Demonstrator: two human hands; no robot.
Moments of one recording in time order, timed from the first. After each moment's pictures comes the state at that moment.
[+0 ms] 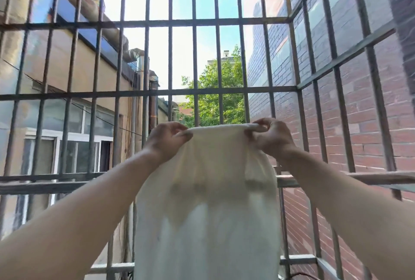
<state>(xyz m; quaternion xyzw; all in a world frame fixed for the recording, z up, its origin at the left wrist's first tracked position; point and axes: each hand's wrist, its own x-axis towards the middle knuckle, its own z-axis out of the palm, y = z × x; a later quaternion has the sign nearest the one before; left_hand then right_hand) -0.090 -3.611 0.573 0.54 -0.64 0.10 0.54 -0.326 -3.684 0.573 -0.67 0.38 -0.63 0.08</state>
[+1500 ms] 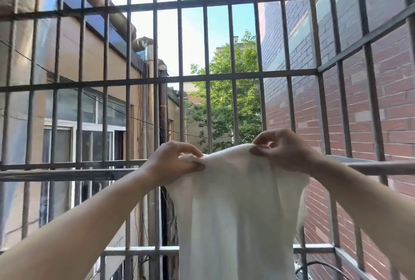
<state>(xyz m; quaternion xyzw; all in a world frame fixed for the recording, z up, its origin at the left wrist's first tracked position) -0.058 -3.602 0.524 0.55 -0.73 0.09 0.40 -0.319 -3.682 0.538 -0.84 0.30 -0.46 0.04</state>
